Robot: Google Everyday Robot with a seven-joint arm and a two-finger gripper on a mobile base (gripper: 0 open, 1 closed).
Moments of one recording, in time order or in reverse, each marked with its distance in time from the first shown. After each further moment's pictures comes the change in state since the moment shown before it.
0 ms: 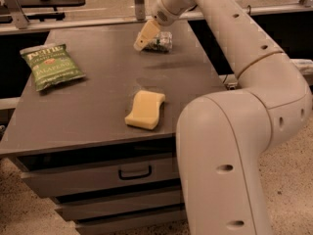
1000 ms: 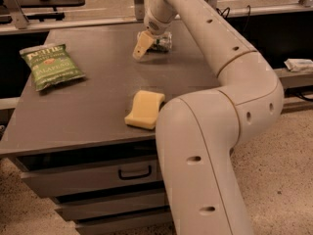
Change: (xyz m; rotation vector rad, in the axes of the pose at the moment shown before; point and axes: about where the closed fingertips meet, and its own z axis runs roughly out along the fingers) arm 0.020 0.005 0.047 -0.006 0.158 -0.015
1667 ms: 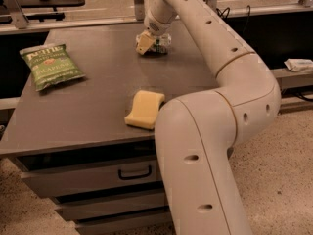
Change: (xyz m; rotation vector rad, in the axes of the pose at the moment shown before) arm 0.003 0.002 0.003 -0.018 0.007 -0.008
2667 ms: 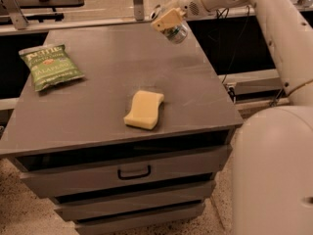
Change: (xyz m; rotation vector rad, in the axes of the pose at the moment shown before) arm -0.001 0.002 -0.139 -0.031 -0.479 0.035
